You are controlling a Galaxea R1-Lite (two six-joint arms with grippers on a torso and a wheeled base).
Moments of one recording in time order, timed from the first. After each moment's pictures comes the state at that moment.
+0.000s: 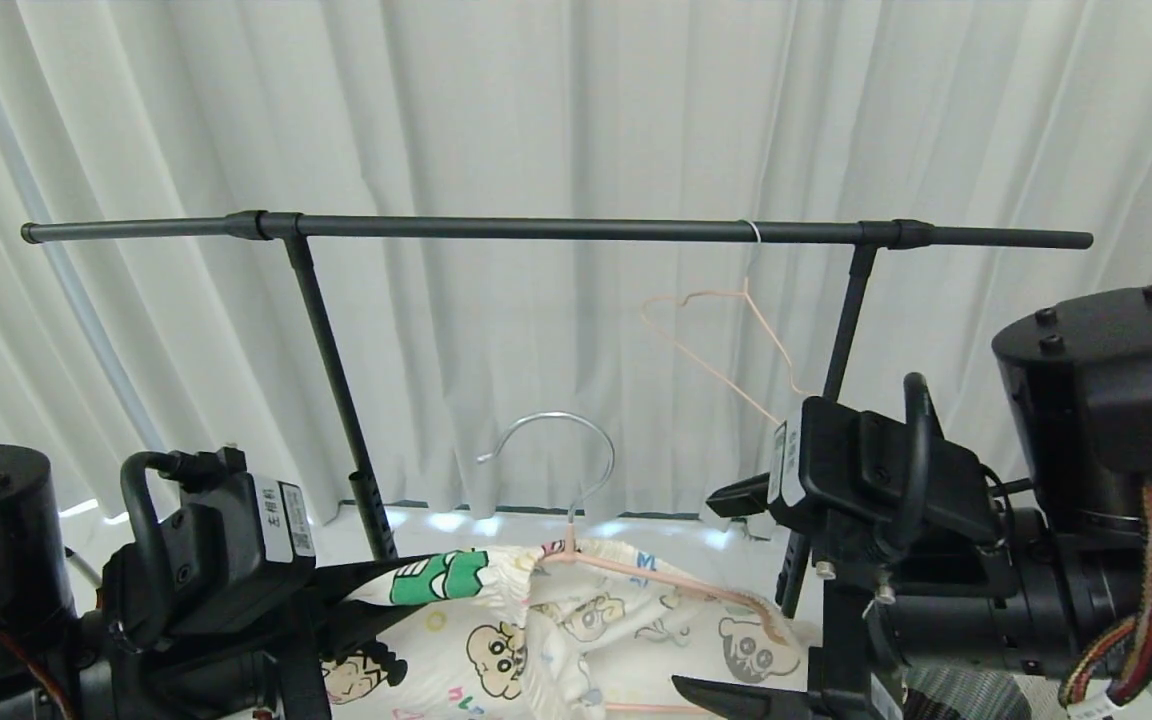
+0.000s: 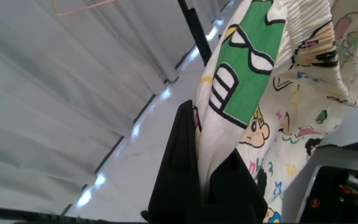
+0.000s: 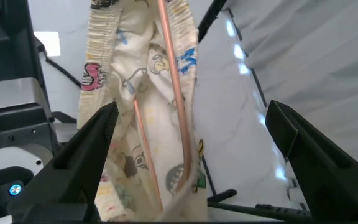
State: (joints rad) left arm -0.50 1.23 -0.40 -0.50 -0.40 0.52; right arm 1.01 1.48 -0.96 -0.01 0.15 -0.33
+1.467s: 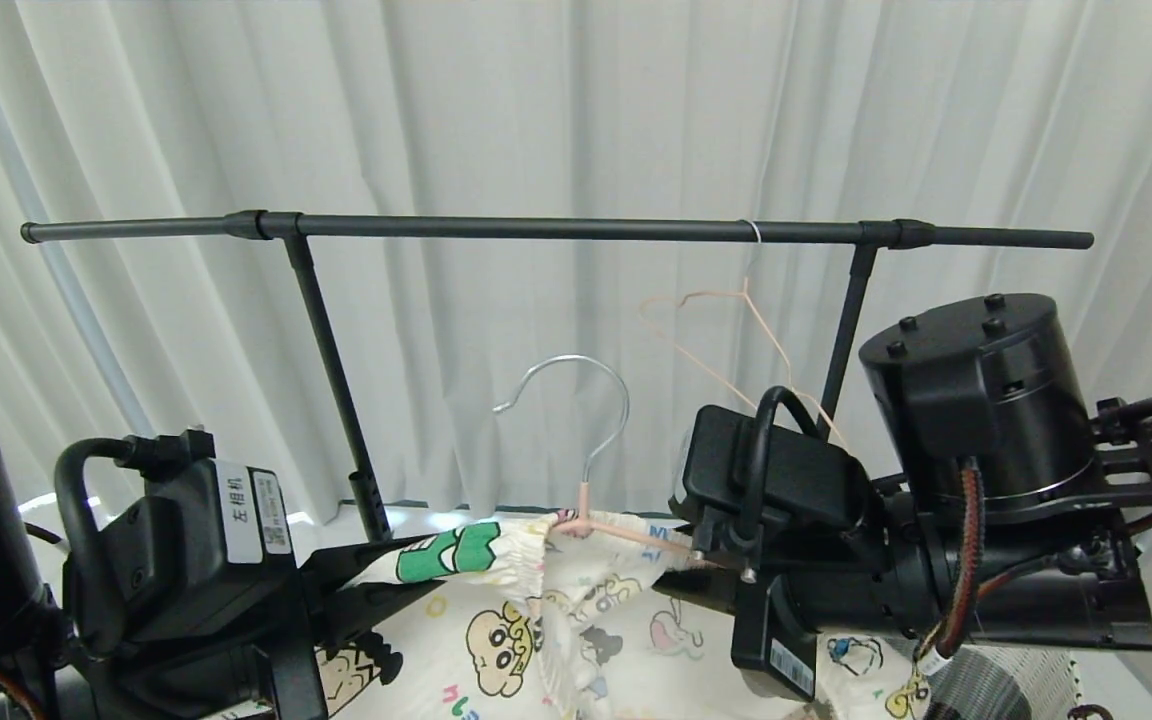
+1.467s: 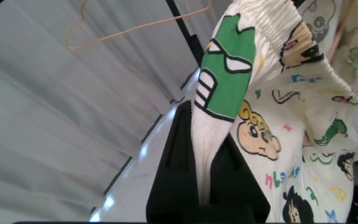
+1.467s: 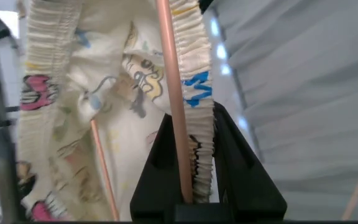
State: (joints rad) left arm -0.56 1.22 -0.41 -0.54 -0.39 0.53; right arm 1.02 1.61 -1.03 -0.06 0.10 -0.41
